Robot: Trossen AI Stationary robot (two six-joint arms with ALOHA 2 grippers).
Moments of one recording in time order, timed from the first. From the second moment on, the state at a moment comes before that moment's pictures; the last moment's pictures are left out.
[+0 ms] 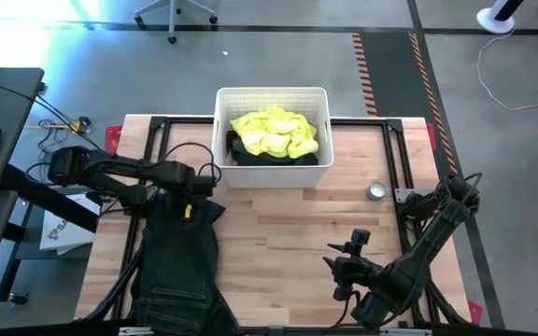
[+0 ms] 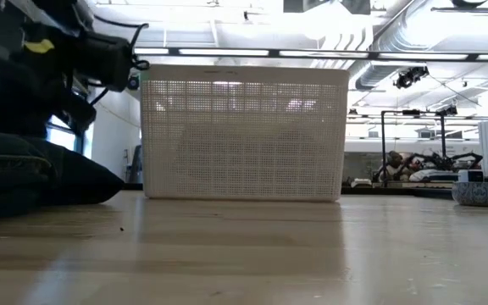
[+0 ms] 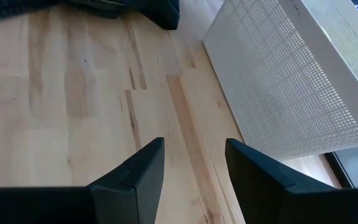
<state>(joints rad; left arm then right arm) 0.10 1.30 0.66 -1.08 0.32 -0.37 0.88 1.78 1.55 -1.28 0.92 0.94</state>
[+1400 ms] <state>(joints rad) -0.03 1.30 0.53 -0.56 0.25 -0.79 0.89 1.78 1.55 -1.24 0.95 0.92</state>
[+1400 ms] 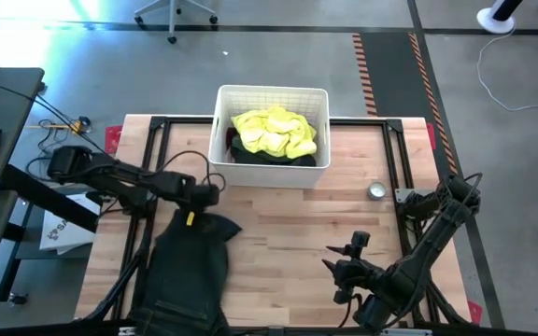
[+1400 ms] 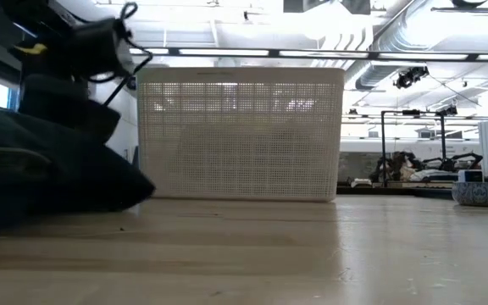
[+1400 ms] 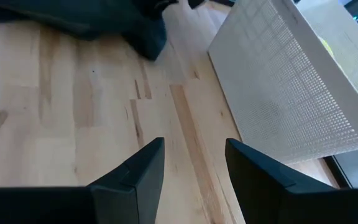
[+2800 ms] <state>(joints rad) -0.76 1.58 0.77 -0.77 -0.17 -1.66 0.82 1.78 1.55 -1.23 0.91 0.85</state>
